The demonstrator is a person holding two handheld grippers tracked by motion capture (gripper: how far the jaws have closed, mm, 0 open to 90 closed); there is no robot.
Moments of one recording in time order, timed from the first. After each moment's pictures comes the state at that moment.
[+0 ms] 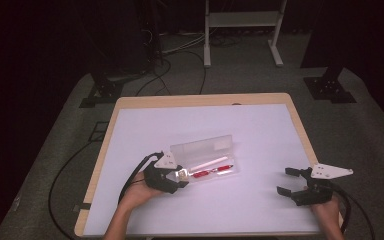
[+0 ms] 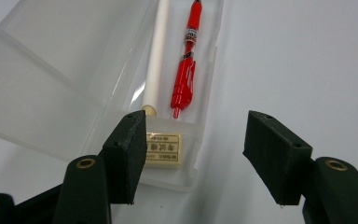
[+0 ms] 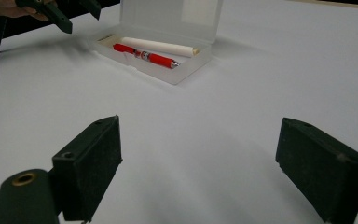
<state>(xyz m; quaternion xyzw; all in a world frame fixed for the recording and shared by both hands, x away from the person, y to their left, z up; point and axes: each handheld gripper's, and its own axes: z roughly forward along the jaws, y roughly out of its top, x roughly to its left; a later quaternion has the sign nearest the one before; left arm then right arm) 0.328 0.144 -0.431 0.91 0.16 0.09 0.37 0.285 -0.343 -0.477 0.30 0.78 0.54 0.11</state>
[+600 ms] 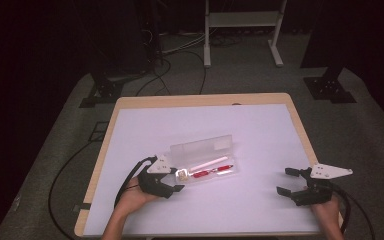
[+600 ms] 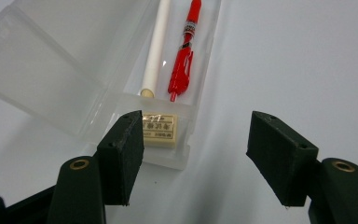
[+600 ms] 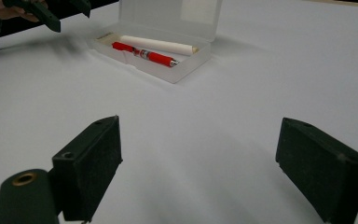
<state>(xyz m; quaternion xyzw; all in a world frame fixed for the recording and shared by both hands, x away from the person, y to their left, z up) 0.315 0.159 -0.434 0.90 0.18 0.09 0.38 0.285 -0.342 -0.477 0.30 0.78 0.53 0.11</state>
